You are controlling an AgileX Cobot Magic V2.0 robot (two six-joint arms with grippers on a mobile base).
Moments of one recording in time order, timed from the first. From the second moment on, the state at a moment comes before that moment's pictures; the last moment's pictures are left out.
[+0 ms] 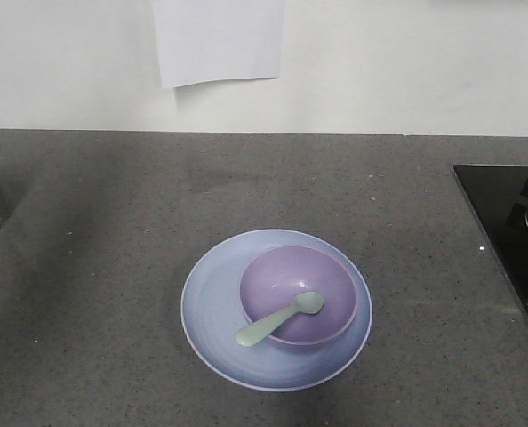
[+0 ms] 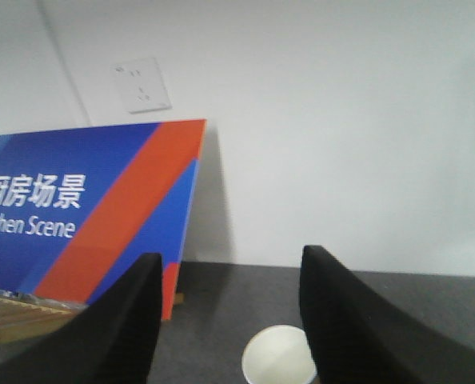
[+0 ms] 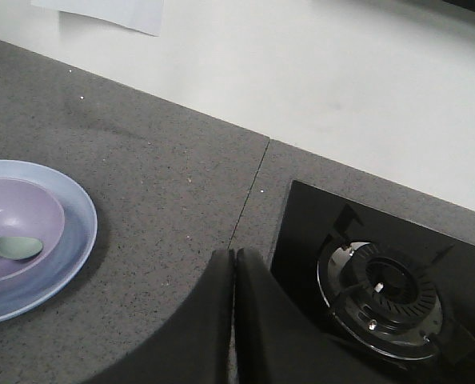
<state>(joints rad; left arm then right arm) -0.63 1.10 -1.68 1.04 1.27 -0.58 0.42 0.49 -1.05 -0.36 1.05 0.00</state>
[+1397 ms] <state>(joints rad) 0.24 1.52 -1.67 0.39 0.98 -0.25 0.42 0.49 -1.05 -0.35 1.12 0.02</state>
